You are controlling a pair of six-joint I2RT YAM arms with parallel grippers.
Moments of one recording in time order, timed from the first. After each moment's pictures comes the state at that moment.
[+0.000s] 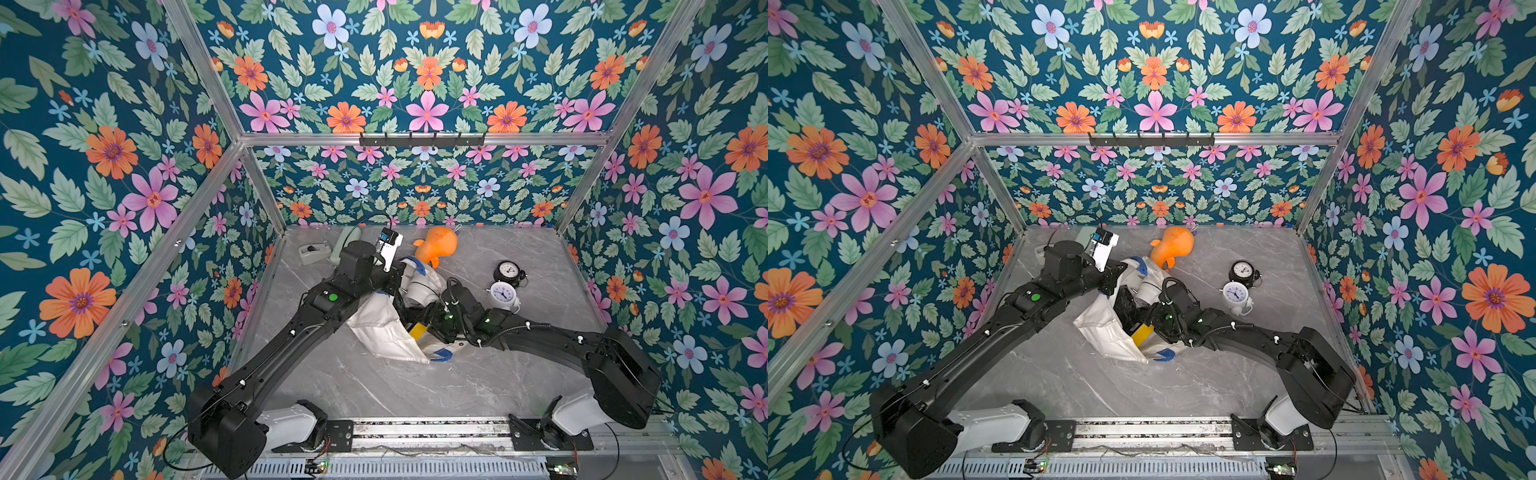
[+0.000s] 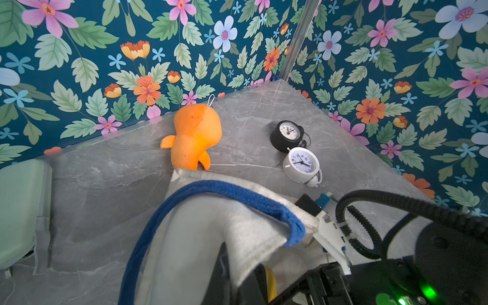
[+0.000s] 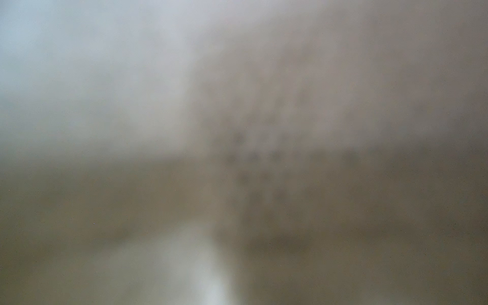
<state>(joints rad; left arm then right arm) -0.60 1.24 1.14 -0.31 0.14 -0.10 0.80 1.52 0.89 -0.13 -0.18 1.32</state>
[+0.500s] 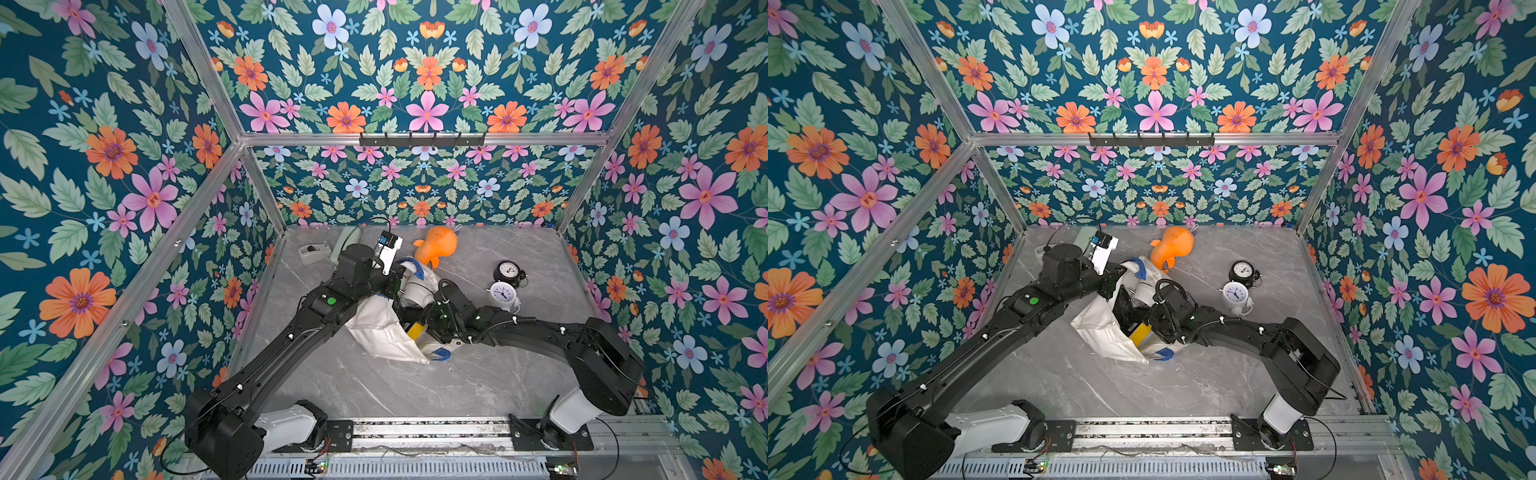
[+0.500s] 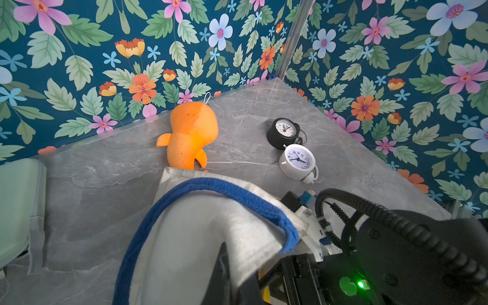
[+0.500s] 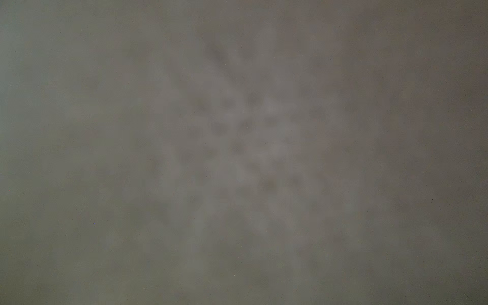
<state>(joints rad) -0.60 1.21 1.11 -0.30 0.16 -0.09 0.80 1.62 0.94 -0.15 -0.14 1.38</state>
